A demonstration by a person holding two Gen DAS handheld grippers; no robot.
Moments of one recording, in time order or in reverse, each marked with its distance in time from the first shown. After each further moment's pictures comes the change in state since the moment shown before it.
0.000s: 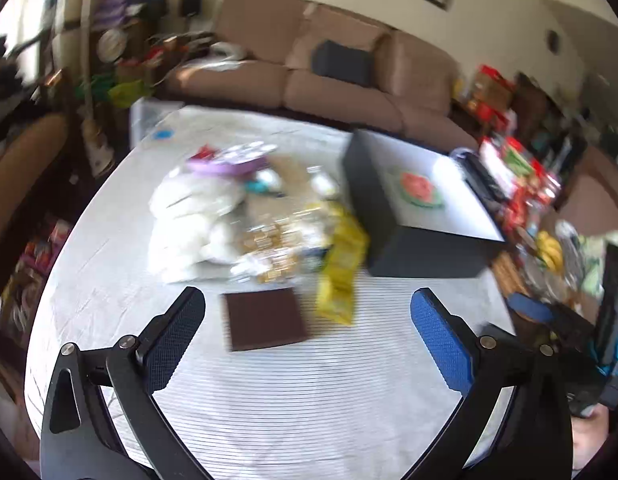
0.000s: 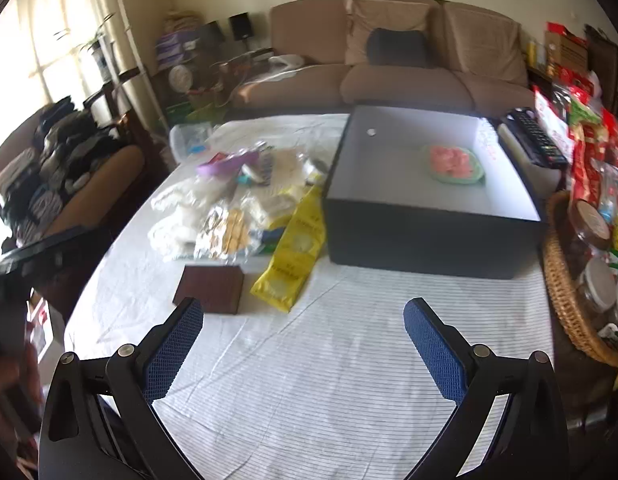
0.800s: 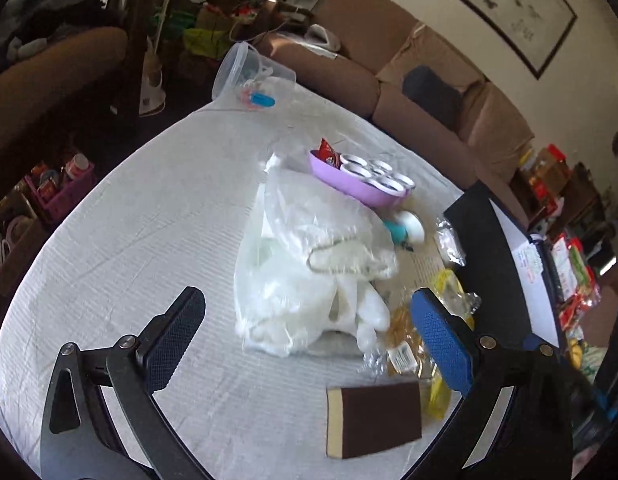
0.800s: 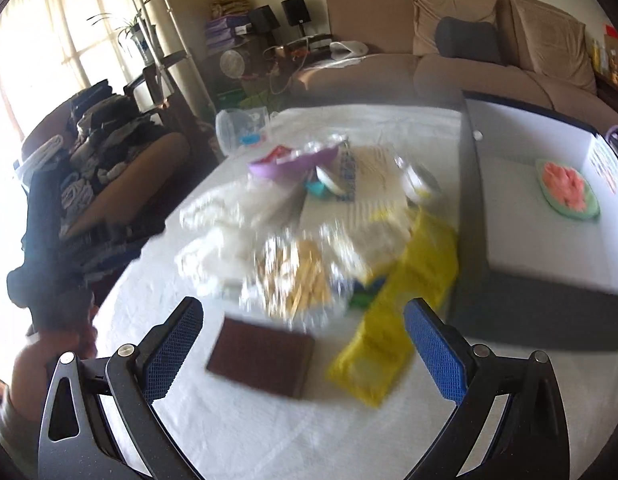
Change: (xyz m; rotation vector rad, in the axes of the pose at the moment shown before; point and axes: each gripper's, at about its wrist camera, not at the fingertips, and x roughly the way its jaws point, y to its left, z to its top) left arm 0.107 0.156 0.036 -0.312 -0.029 0.044; right arm 0.137 0.061 0.065 -0.064 0.017 0.213
